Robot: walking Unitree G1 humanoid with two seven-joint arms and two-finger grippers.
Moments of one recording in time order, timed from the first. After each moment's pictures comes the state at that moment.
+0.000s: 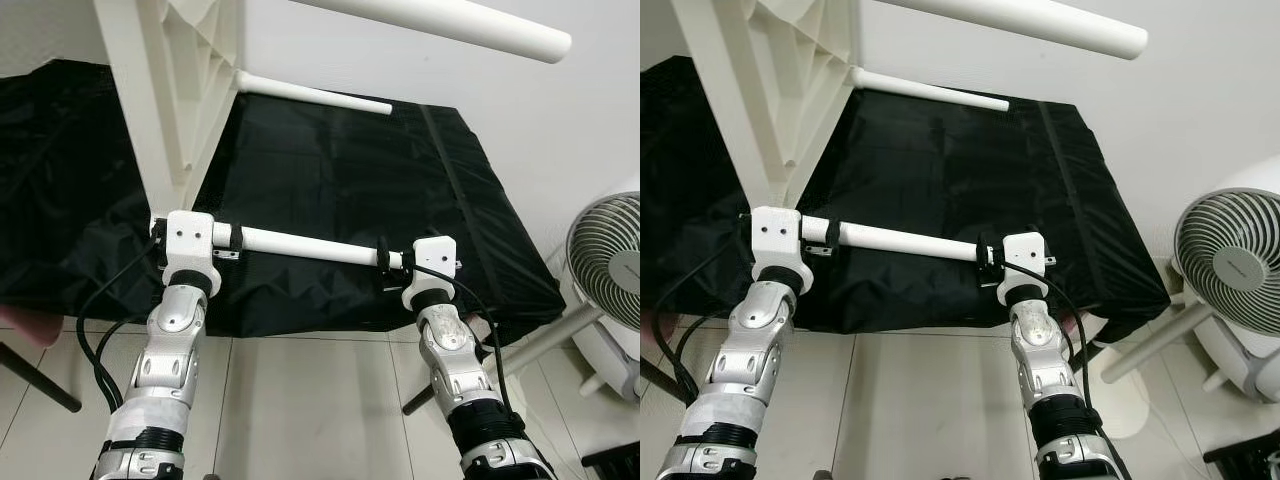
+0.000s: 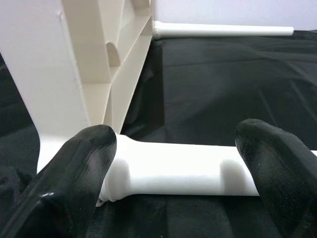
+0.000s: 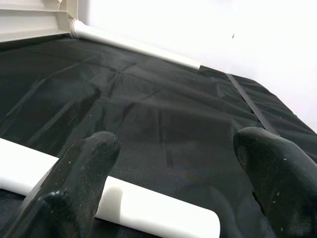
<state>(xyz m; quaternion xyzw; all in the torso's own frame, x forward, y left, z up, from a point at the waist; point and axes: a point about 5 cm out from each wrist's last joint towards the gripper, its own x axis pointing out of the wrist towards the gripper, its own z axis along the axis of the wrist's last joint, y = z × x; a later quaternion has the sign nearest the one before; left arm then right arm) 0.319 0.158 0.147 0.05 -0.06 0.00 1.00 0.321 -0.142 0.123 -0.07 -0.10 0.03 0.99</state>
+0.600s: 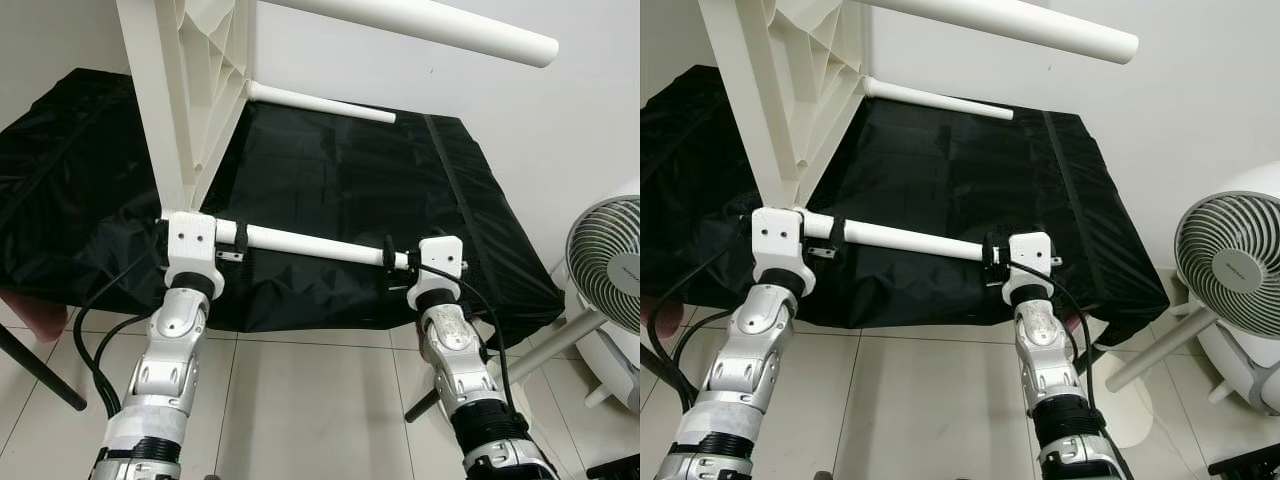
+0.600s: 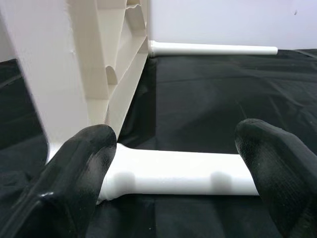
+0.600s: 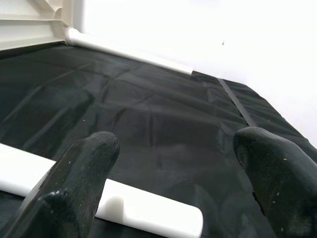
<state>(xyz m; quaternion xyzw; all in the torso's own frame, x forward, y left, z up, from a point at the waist) 0.311 0.152 0.151 0.04 -0.08 -0.02 1.00 0.322 -0.148 0.125 -0.07 -0.10 0.02 0.99</state>
